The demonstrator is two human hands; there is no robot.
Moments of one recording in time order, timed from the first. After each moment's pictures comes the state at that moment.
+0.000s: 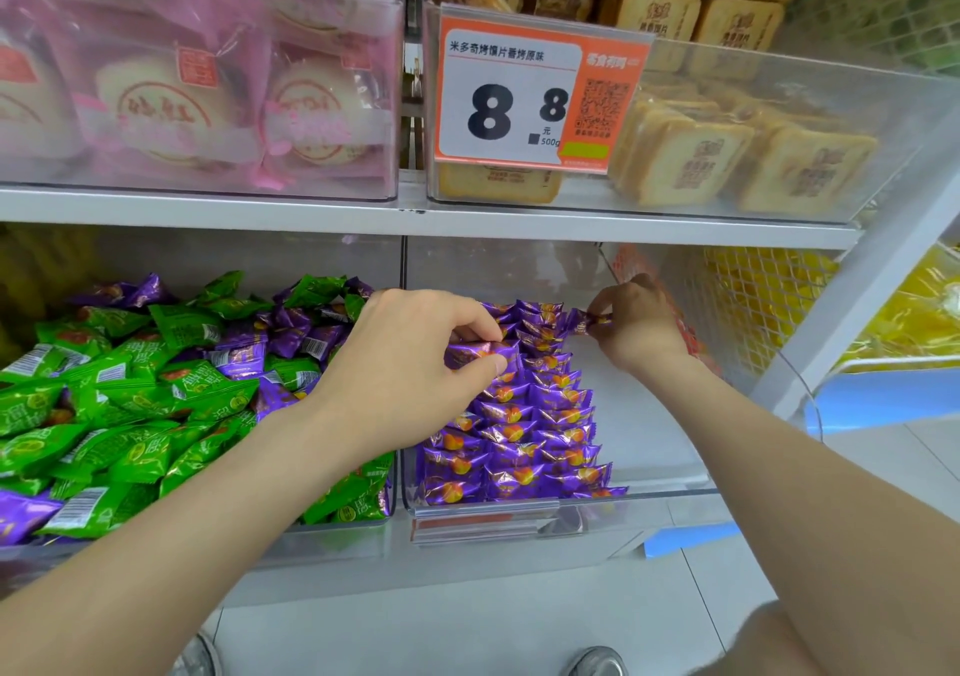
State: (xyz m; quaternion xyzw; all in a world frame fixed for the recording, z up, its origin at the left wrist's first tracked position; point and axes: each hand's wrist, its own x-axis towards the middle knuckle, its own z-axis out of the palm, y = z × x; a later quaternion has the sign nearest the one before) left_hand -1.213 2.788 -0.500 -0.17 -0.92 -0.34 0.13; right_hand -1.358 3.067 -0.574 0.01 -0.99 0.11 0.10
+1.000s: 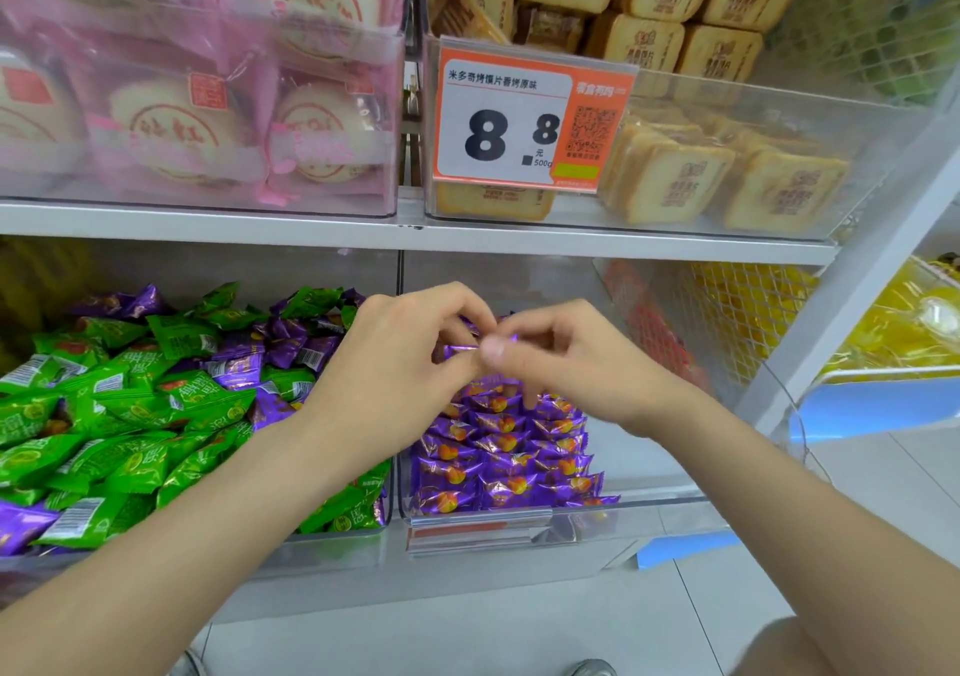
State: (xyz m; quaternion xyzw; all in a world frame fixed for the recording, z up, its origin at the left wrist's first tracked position) left_hand -1.210 2.785 -0.497 -0.17 -0.89 -0.40 0.16; right_hand -1.240 2.991 -0.482 0.22 -0.82 0.50 -0.15
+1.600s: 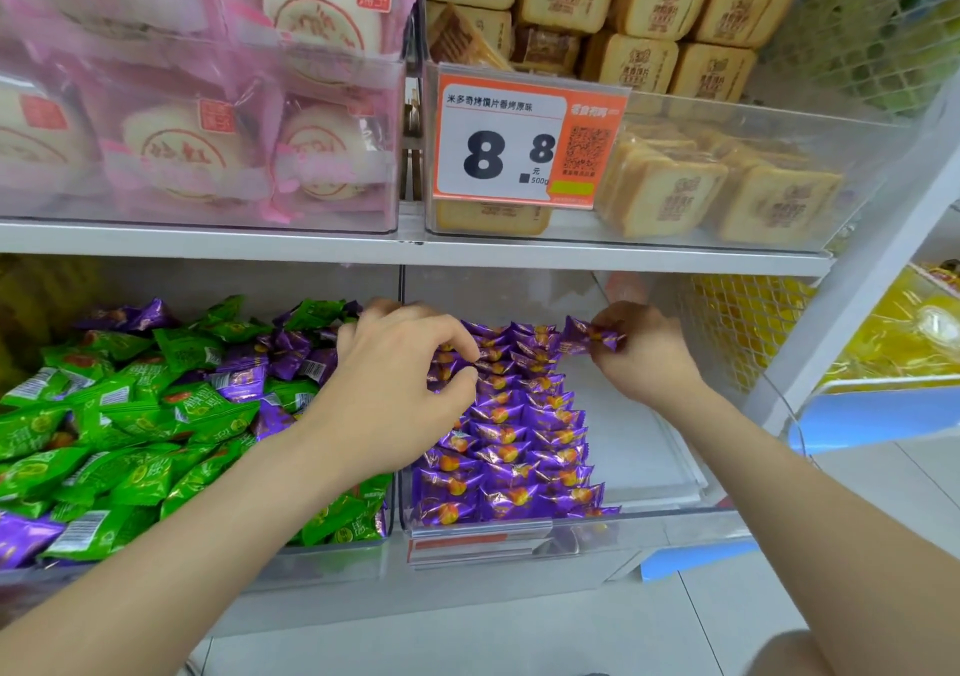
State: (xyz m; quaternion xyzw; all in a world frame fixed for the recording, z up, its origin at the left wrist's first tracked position) left_hand -1.209 2.781 -0.506 -0.13 -0.93 -0.31 0.14; right_hand -1.327 3.073 -0.555 0.02 -0.97 0.21 0.13
